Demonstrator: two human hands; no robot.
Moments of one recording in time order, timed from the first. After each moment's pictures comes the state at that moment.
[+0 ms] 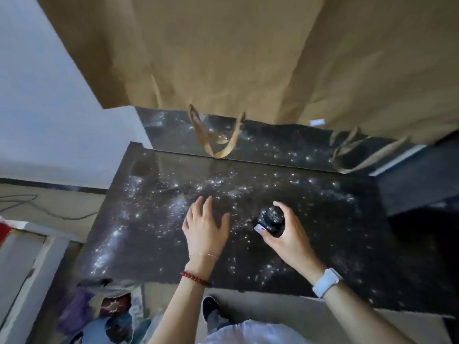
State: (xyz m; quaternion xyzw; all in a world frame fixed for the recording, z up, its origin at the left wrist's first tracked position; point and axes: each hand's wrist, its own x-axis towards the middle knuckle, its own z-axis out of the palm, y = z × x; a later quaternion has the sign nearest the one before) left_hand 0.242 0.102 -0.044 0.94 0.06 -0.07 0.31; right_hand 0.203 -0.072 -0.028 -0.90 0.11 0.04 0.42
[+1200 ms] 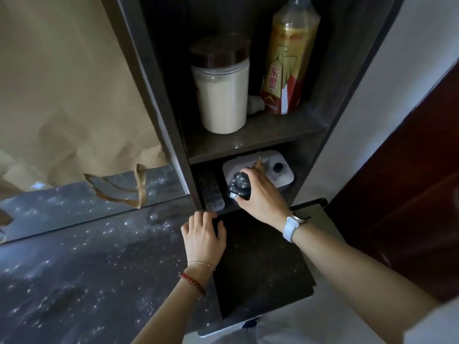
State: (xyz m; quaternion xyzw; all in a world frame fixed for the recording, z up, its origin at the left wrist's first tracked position) left_hand 0.152 -0.399 -0.017 0.94 -0.22 0.09 0.25; right_hand 0.136 -0.562 0.041 -0.95 0.13 -0.10 0.27
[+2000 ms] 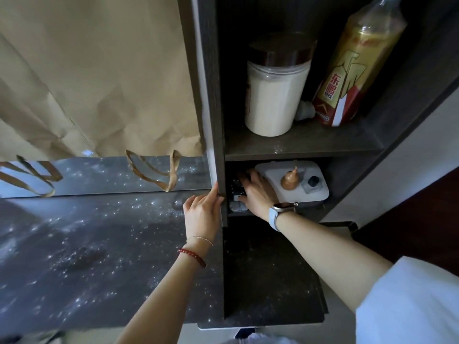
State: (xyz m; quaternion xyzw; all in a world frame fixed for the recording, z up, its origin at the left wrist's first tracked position) left_hand 0.194 -0.380 -0.001 0.92 -0.17 0.18 0.30; right_hand 0.204 -0.533 0.007 -0.99 0.01 0.01 0.12
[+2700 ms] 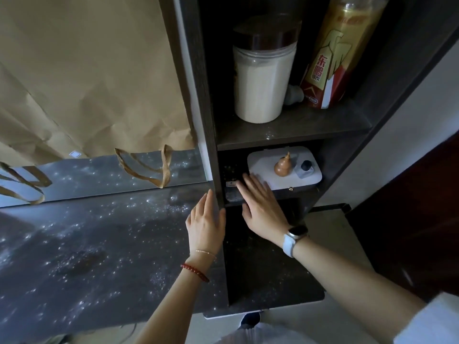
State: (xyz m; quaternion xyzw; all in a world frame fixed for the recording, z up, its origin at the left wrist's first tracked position) left_hand 0.161 -0.376 -0.027 0.94 -0.12 0.04 0.33; right_hand 0.139 -0.528 -0.007 -0.98 -0.03 -0.06 0.17
